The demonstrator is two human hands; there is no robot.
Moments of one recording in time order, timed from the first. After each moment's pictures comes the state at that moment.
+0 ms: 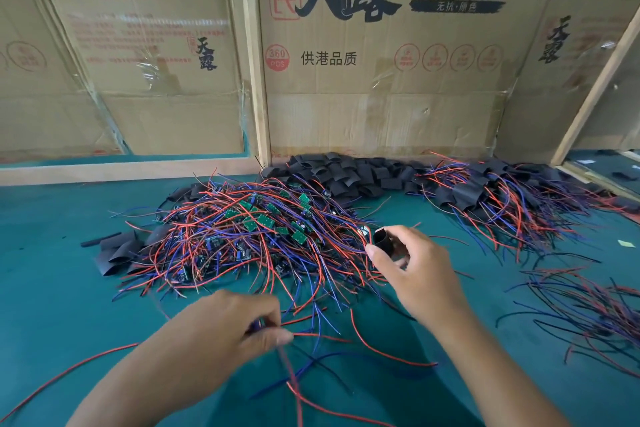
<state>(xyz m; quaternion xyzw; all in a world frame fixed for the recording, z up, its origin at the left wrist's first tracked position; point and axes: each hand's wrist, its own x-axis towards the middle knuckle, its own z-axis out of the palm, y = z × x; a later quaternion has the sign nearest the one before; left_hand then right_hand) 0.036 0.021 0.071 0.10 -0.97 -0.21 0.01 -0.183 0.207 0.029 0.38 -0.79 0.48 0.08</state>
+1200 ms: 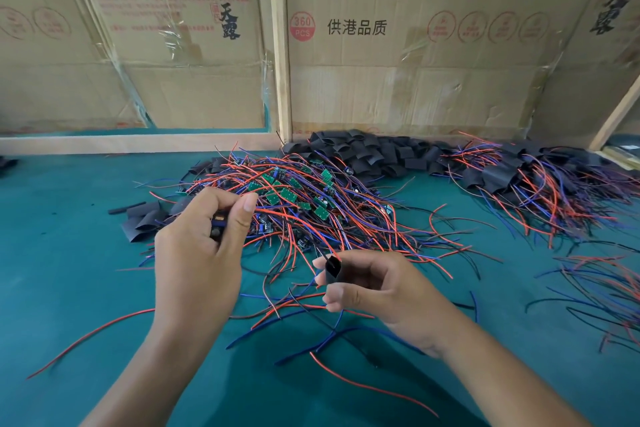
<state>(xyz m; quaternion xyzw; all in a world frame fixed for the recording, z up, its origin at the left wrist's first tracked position) 0.032 0.032 0.079 0.24 -0.76 -0.34 0.50 -0.119 0.185 0.029 0.42 -0.55 0.61 -0.39</state>
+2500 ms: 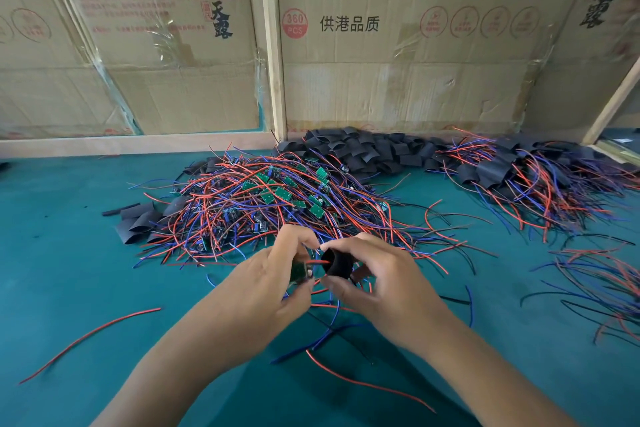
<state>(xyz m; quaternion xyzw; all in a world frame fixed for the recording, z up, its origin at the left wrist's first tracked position) 0.027 0.041 0.056 0.06 -0.94 -0.29 0.17 -0.118 0.188 0.033 0.55 -0.70 0.45 -0.05</state>
